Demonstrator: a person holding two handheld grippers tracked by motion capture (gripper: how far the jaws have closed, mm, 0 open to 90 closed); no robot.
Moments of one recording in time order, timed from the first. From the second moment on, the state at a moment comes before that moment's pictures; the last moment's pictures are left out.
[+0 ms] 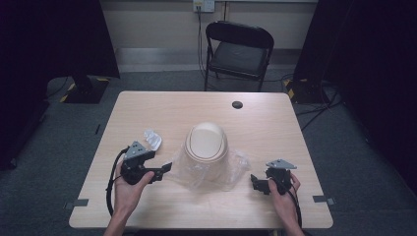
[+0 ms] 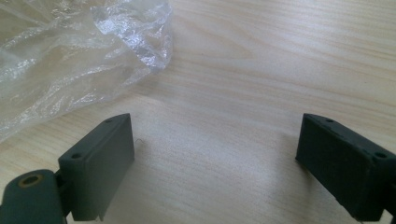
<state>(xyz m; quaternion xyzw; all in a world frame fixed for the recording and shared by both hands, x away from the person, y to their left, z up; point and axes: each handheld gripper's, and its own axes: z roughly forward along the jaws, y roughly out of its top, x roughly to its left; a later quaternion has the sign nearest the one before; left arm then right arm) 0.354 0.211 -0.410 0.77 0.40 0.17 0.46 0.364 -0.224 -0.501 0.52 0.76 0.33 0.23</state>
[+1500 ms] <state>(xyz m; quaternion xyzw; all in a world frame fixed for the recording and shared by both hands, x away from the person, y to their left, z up) 0.430 0.133 -0.389 0.80 0.41 0.10 0.42 0.364 -0.224 -0.500 0.52 0.76 0.33 0.23</state>
